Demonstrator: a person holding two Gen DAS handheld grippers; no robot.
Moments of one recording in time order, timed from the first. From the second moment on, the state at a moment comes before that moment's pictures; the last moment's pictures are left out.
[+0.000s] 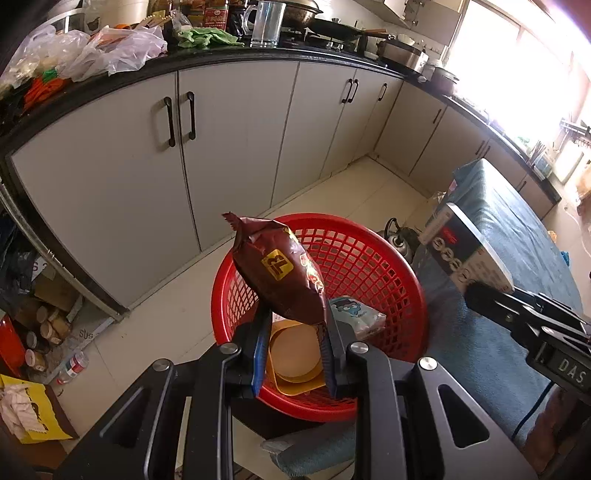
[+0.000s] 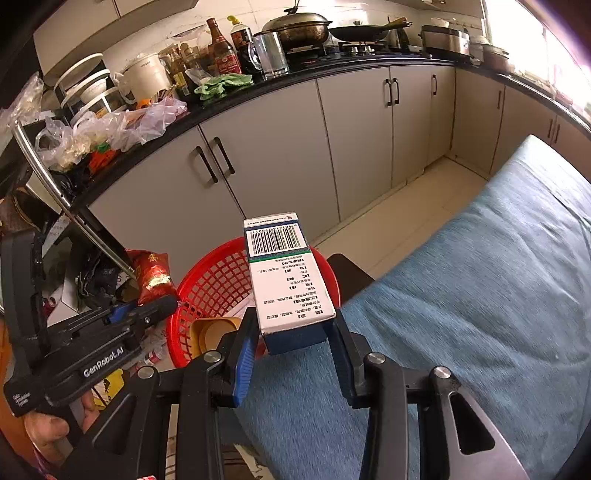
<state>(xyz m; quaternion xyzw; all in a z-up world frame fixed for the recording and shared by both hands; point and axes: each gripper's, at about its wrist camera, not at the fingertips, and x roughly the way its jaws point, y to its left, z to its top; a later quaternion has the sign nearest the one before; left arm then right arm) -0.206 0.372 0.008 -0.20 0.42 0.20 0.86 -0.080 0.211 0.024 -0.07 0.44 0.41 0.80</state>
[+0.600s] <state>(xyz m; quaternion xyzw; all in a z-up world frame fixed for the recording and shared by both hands) -0.185 0.376 -0.005 -0.20 0.44 0.20 0.85 -0.051 0.229 0.012 -0.05 0.44 0.41 0.79</state>
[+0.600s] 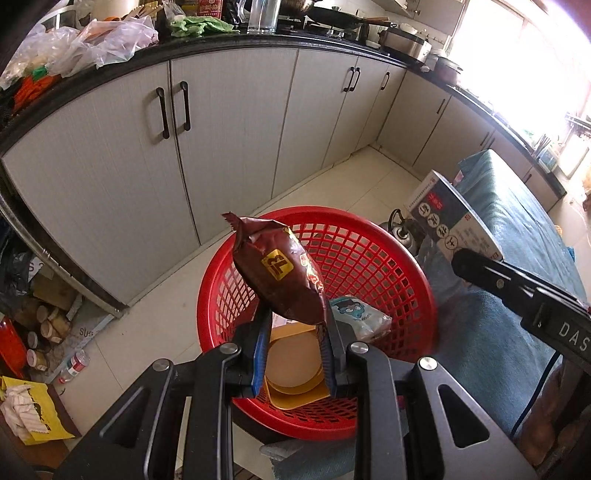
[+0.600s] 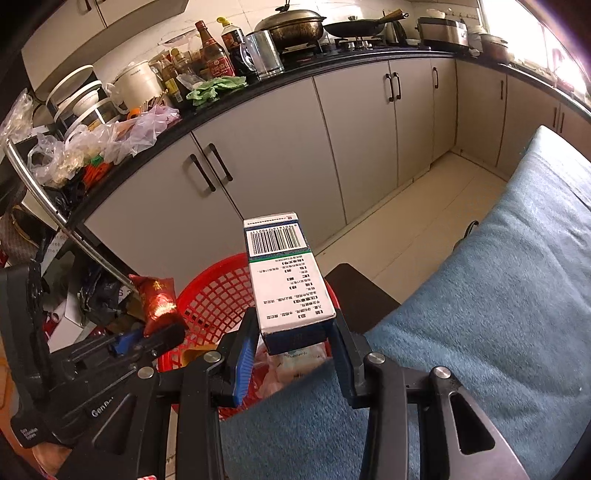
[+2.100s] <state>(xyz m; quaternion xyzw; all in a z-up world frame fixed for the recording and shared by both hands) -0.179 0.378 -0.015 -0.22 0.44 0.19 0.85 -0.057 0.241 0.008 -0.06 0.44 0.43 0.78</state>
